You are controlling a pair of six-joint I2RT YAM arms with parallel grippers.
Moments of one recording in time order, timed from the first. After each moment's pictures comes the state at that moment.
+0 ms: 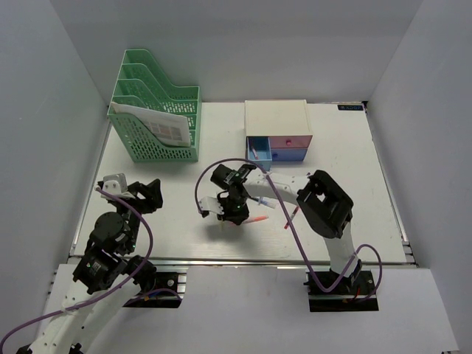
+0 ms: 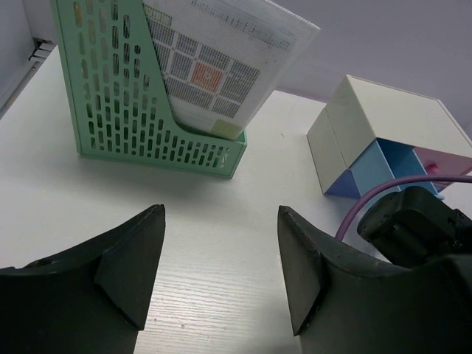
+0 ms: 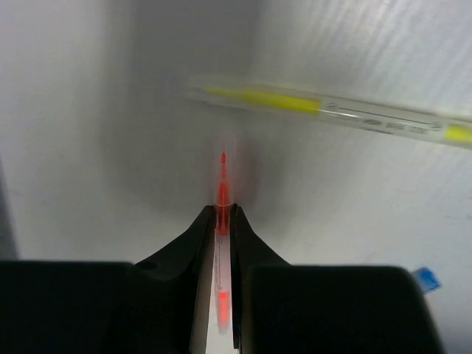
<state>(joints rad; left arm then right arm) -0.58 0.24 0.59 -0.35 -0.55 -0.28 0.99 2.02 1.46 -0.85 -0.30 -0.85</state>
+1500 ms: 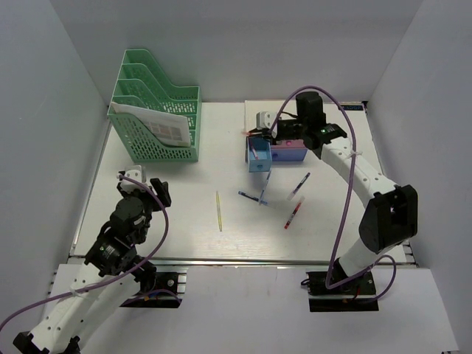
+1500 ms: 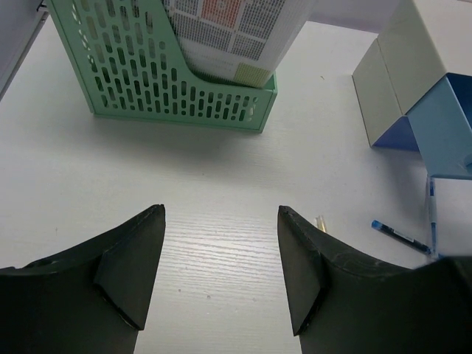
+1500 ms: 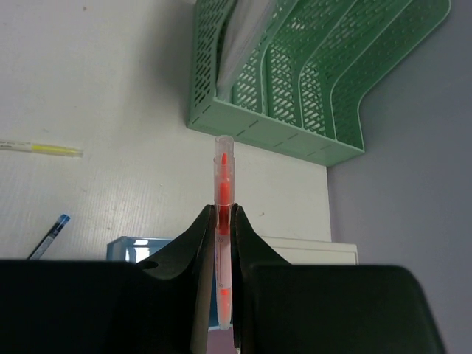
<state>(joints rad) -0.58 0.41 0.58 -0.38 -0.56 -0.26 0.43 1.61 1.43 -0.29 -0.91 -1.02</state>
